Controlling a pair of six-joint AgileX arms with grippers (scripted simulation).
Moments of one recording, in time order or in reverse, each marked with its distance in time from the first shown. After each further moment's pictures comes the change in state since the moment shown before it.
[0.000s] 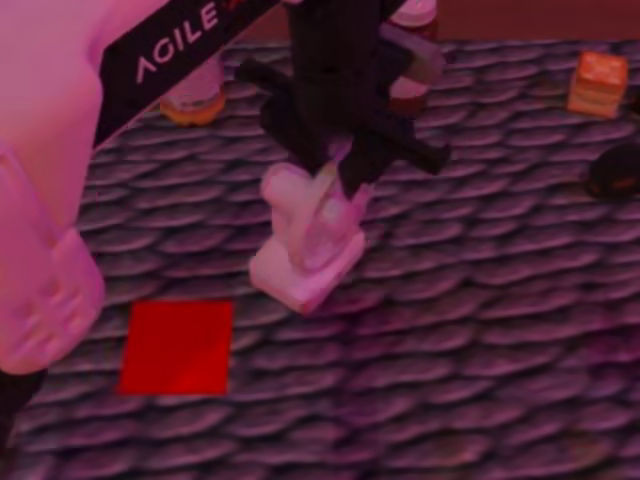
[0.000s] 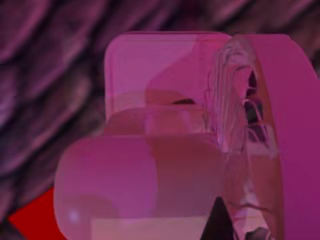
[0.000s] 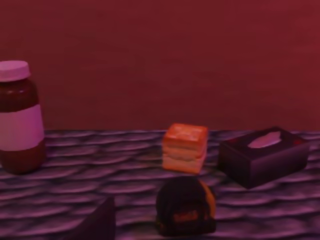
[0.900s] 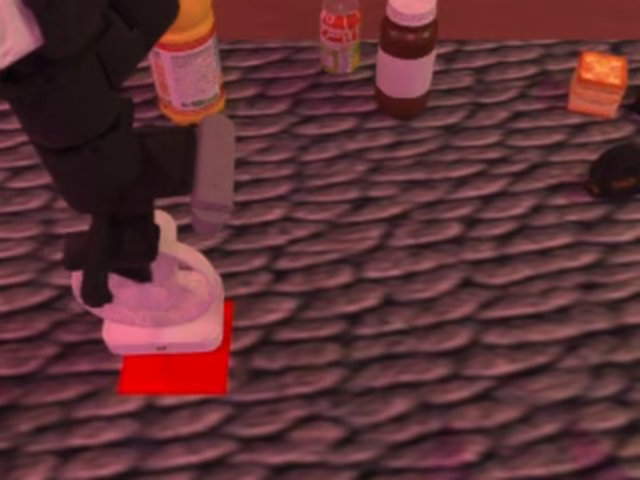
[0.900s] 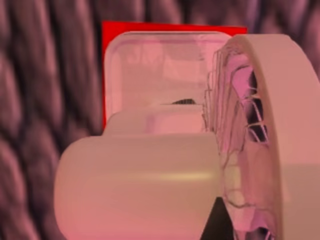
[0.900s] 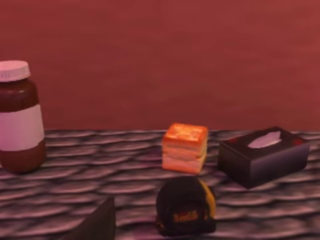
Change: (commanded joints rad) left arm 0.277 -0.598 -0.853 0.226 0.090 1.170; right arm 0.000 0.000 0.000 0.000 0.000 0.000
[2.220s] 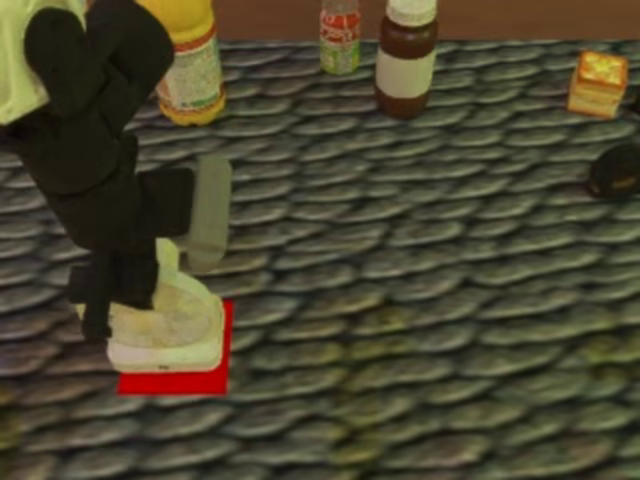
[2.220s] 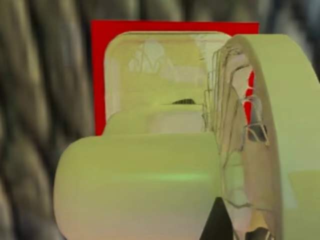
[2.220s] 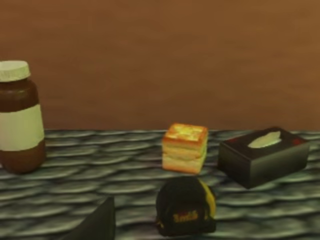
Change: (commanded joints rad) left arm 0.017 -0.013 -0.161 0.149 0.004 0.046; right arm 0.000 0.000 0.000 0.000 0.000 0.000
